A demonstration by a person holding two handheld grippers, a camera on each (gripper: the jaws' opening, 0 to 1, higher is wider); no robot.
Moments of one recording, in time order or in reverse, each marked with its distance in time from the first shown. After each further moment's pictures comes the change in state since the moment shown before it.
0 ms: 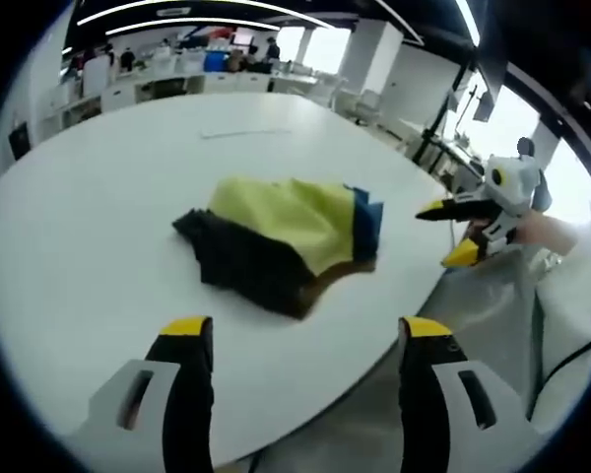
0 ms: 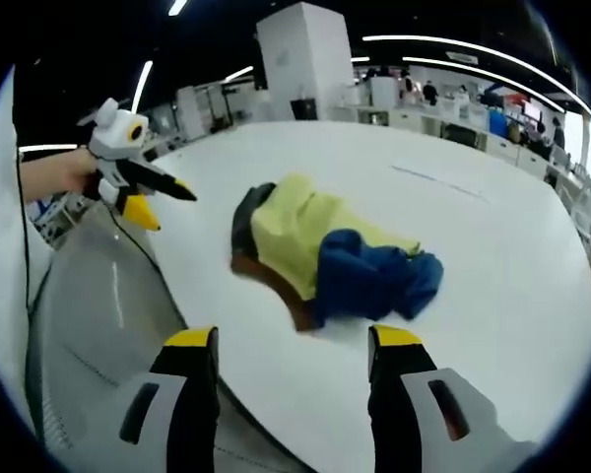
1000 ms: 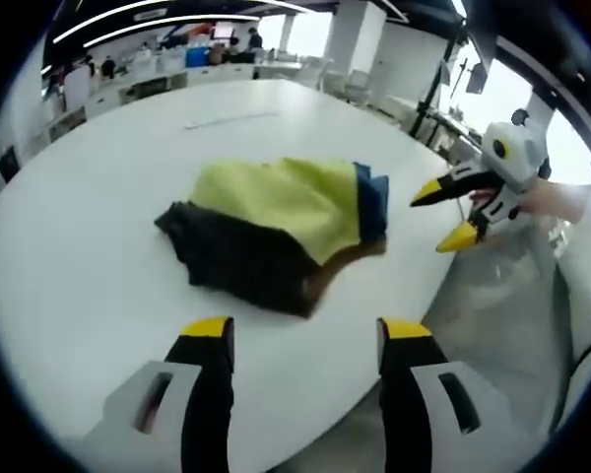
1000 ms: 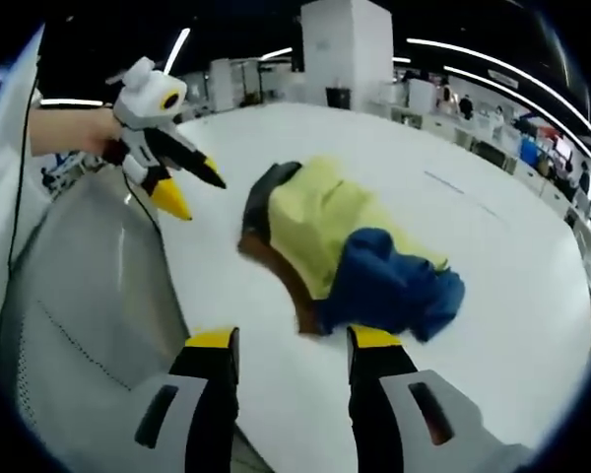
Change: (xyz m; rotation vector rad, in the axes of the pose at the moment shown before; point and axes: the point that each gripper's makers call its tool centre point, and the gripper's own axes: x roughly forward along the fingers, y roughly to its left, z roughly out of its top) left arm 0.033 0.008 -0.013 0.083 0.062 0.000; right arm 0.027 0.005 -0.009 -0.187 0.080 0.062
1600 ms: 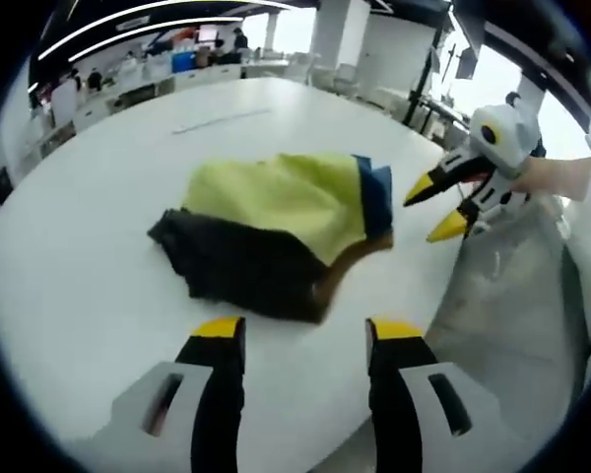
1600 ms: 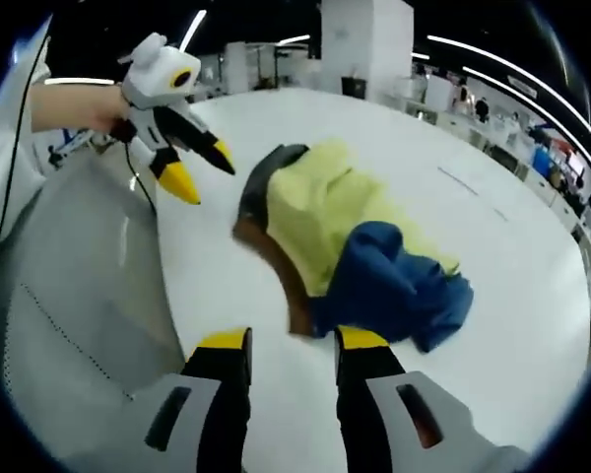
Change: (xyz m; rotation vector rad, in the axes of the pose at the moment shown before) left arm 0.014 0.007 0.003 0.073 0.011 -0.011; right arm 0.019 -0.013 -0.009 -0.037 0.052 0.021
